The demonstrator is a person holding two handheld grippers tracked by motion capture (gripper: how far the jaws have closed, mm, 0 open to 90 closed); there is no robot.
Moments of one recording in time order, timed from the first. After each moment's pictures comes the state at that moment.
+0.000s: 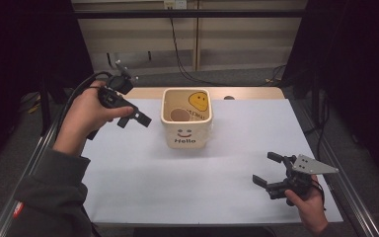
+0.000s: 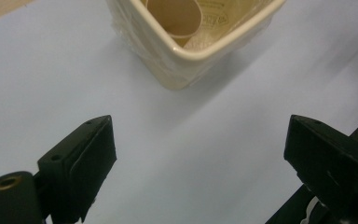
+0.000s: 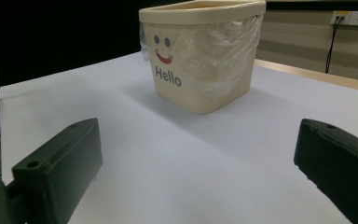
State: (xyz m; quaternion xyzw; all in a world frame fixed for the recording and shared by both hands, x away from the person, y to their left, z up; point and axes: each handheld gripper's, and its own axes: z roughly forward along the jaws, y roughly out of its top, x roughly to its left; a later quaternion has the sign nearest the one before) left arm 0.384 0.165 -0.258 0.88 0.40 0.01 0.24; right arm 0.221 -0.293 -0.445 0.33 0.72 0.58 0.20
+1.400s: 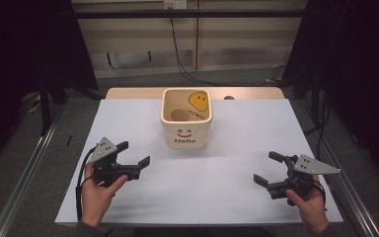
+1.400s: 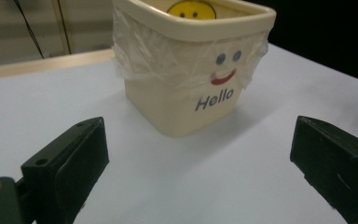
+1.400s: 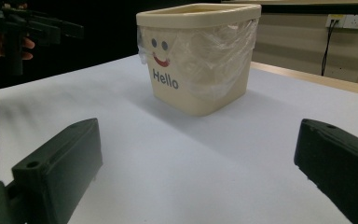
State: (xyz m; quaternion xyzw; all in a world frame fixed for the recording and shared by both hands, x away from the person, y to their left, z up) left arm 0.285 0.212 -0.418 0.74 0.36 0.19 0.54; right arm 0.220 -0.295 -0.443 0.33 0.71 0.58 0.21
